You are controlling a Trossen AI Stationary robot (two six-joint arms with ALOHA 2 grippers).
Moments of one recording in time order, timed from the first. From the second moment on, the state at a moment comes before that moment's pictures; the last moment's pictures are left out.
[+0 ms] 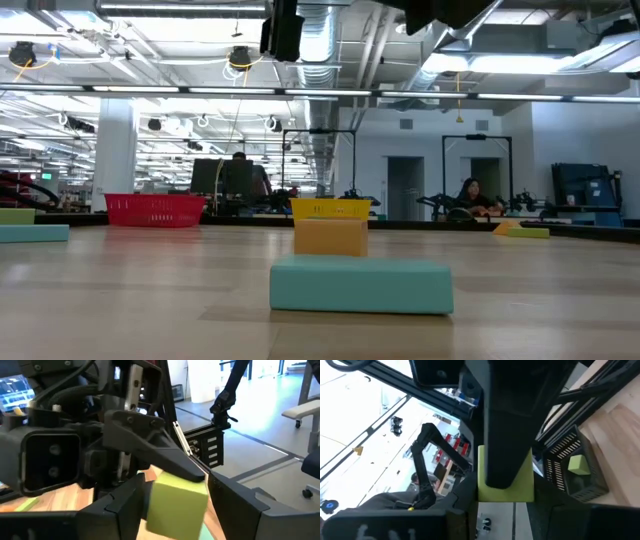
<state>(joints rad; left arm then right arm) -0.55 1.17 0.56 0.52 -0.24 0.16 0.25 1.97 1.25 0.77 -0.21 1.13</state>
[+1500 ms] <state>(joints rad) -1.03 1.18 0.72 -0.42 -0.21 -0.95 0.11 1.97 1.25 0.68 -0.33 0.94</state>
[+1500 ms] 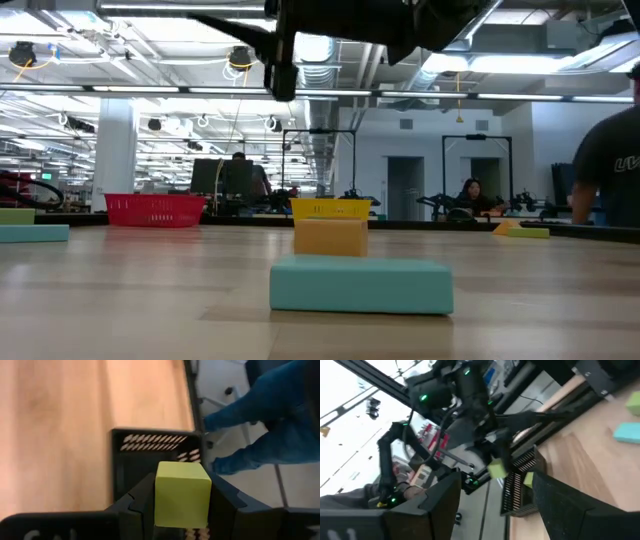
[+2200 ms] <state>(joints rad) -0.98 1.51 0.73 -0.17 -0.16 -0.83 0.09 1.97 1.25 0.66 -0.42 0.95</state>
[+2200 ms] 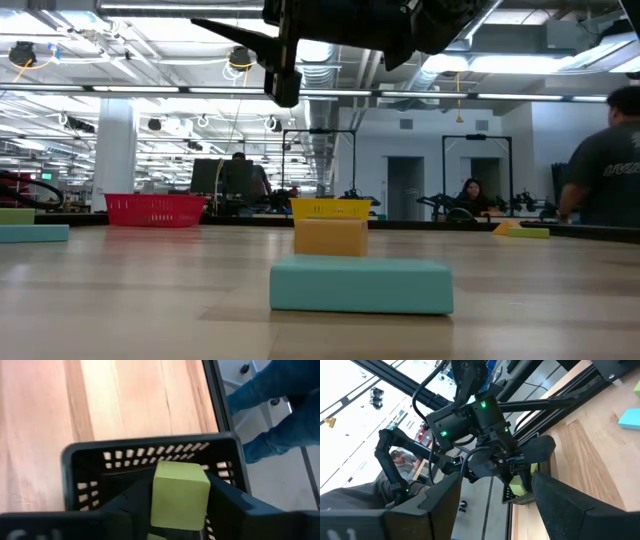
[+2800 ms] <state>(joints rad) -0.85 1.25 0.73 -0.36 0.03 -0.84 0.07 1.95 1.25 0.67 -0.45 0.94</state>
